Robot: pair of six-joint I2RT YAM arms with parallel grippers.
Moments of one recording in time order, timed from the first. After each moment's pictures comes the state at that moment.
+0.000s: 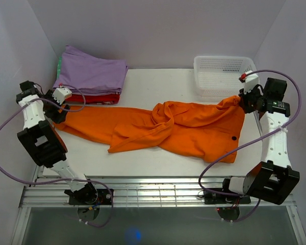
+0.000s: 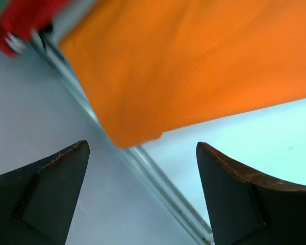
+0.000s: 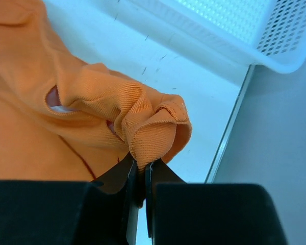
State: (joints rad) left arm 0.55 1.82 1.53 -0.90 0.36 1.24; right arm -0.27 1.27 1.27 -0.69 -0.40 -0.60
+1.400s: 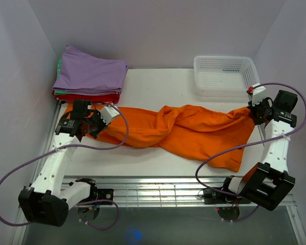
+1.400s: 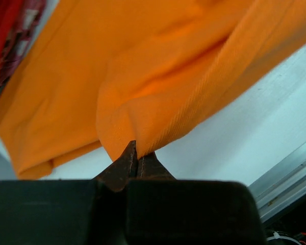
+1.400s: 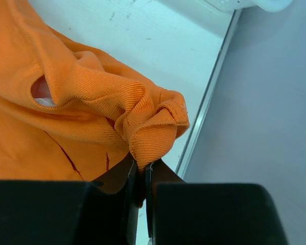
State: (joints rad) left arm -0.17 1.08 1.02 -0.88 0.26 0.76; right arm -0.44 1.22 1.11 -0.70 -0.43 -0.80
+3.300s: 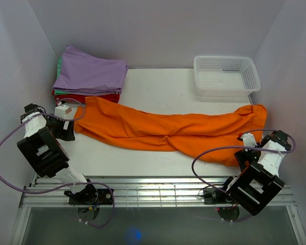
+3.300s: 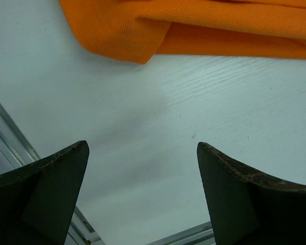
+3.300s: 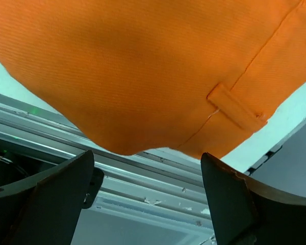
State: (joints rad) left arm 0.64 1.65 1.18 -0.89 0.44 0.96; right arm -0.71 1.15 0.71 -1.03 -0.19 -1.20
